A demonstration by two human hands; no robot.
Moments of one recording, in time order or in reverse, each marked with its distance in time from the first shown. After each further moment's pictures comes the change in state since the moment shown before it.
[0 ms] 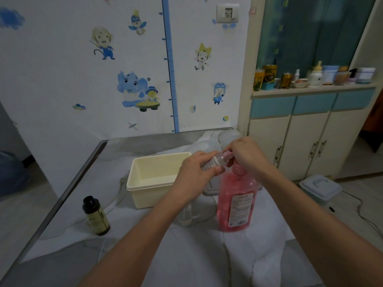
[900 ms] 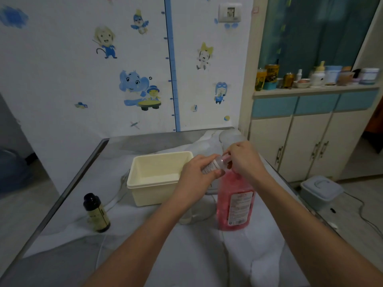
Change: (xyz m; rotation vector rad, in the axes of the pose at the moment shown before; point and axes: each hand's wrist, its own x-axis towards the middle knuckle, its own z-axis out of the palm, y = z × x) left_hand -0.006 -0.008 0.011 0.030 0.039 -0.006; right_hand 0.007 0.023 0.015 0.118 0.078 0.019
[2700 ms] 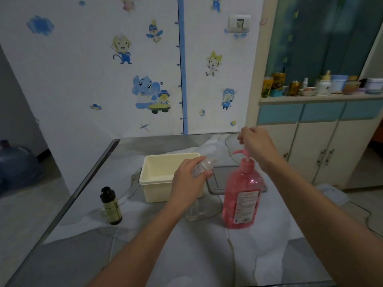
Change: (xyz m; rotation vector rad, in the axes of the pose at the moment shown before) left_hand -0.025 -0.026 -0.022 -0.038 0.207 -0.084; right_hand -0.010 -0.042 -0.021 0.101 0.147 -0.069
